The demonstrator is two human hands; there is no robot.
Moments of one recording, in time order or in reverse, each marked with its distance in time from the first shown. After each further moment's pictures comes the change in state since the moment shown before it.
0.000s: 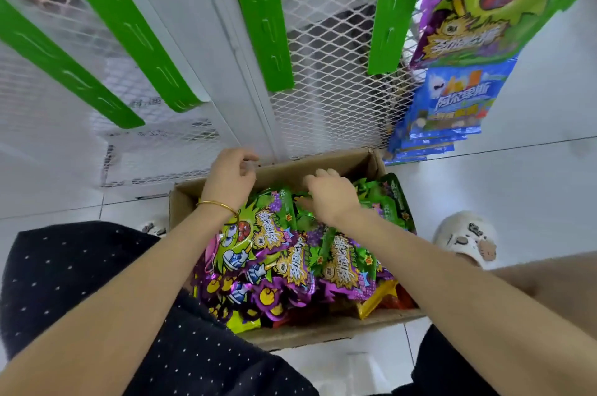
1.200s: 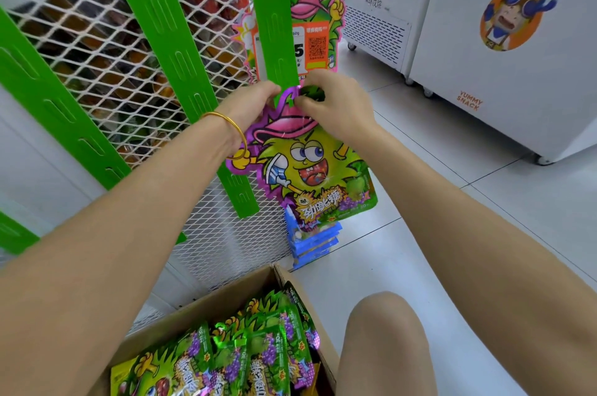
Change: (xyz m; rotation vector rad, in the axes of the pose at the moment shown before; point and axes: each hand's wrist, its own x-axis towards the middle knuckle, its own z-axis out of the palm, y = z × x) left_hand 0.071 0.369 -0.091 -0.499 -0.220 0.191; right_hand -0.089 0.130 -0.338 0.230 0.934 0.126
